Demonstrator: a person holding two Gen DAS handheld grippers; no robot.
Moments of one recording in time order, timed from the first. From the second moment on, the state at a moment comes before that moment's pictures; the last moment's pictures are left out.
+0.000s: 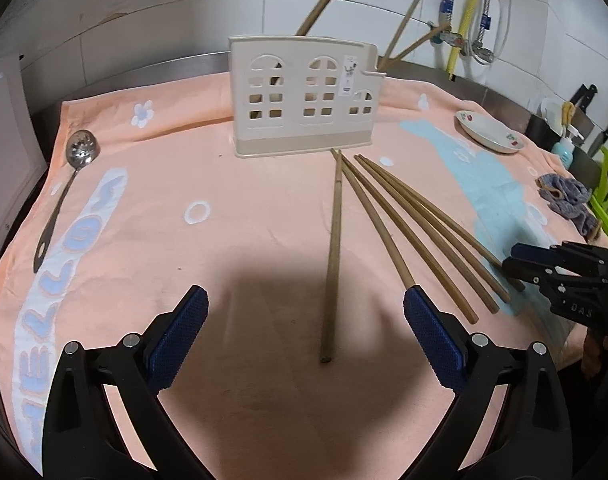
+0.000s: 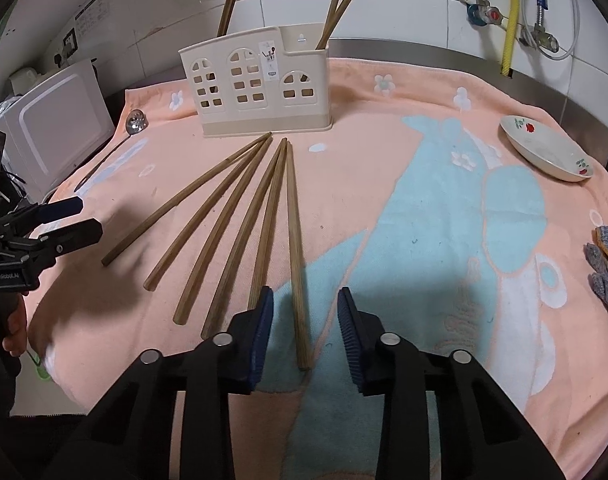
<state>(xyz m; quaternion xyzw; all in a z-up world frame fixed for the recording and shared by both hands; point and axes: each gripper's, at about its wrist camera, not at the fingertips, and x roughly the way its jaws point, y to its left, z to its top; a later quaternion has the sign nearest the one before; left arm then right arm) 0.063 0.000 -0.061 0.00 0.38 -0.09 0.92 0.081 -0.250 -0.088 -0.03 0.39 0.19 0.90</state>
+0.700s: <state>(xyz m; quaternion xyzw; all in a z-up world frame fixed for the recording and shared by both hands) 0.080 -0.015 -0.084 0.00 0.41 -0.15 0.90 0.086 -0.243 -0.098 -0.04 0.40 0.20 0.90</state>
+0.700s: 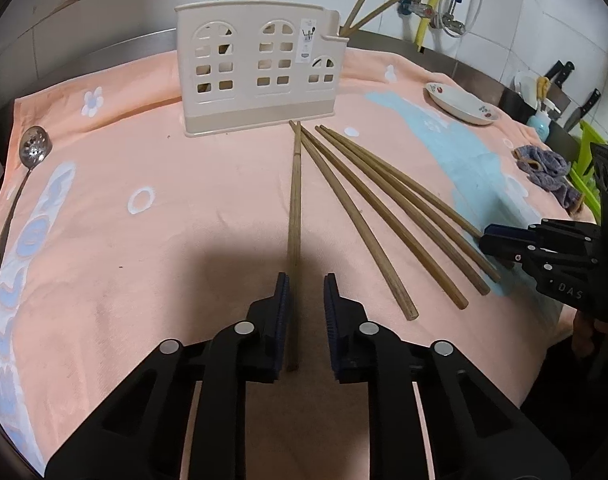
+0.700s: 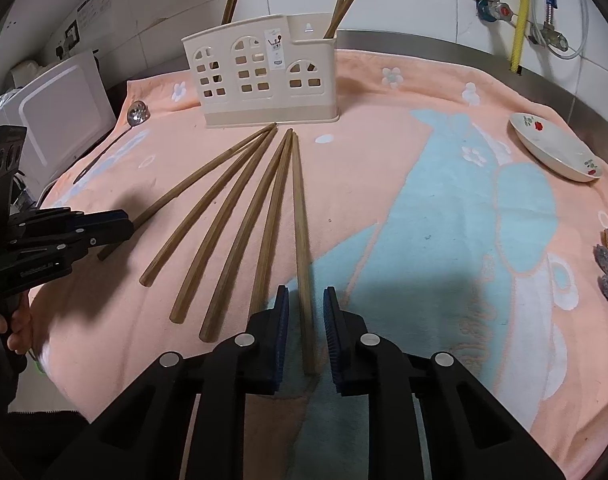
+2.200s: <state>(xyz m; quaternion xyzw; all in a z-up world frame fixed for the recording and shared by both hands) 0.085 0.001 -0.010 0.00 0.33 -0.13 0.93 0.079 -0.243 -0.016 -0.04 0.28 0.20 0.94</state>
